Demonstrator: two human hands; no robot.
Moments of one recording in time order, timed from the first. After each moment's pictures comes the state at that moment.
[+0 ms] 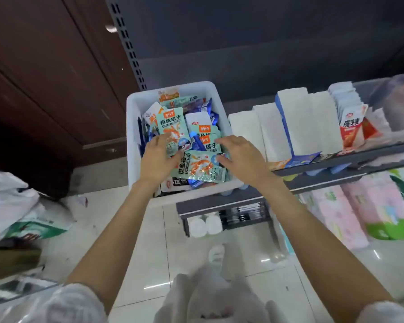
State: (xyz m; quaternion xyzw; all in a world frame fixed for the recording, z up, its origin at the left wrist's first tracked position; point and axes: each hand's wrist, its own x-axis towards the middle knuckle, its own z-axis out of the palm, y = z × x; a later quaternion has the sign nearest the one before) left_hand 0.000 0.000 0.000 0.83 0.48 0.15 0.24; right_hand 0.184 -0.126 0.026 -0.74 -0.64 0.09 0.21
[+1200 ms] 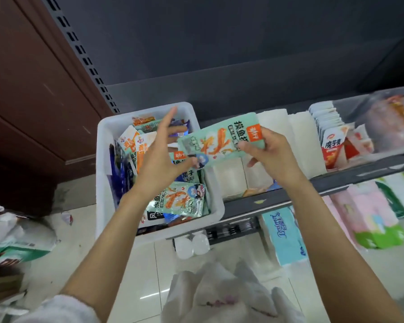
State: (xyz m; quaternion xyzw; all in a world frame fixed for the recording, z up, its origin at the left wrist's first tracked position) left_hand 0.078 -0.015 0.081 0.81 0.31 0.26 0.43; right_hand 0.283 -0.139 0.081 -0.67 -0.39 0.32 0.54
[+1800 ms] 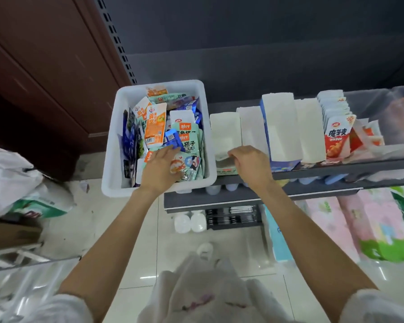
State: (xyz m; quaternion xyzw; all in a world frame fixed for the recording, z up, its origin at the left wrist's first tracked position) left_hand 0.038 -0.066 -0.018 0.86 0.47 0.08 0.19; right_hand 0.271 -0.163 -0.026 -0.75 -0.64 -0.04 0.16
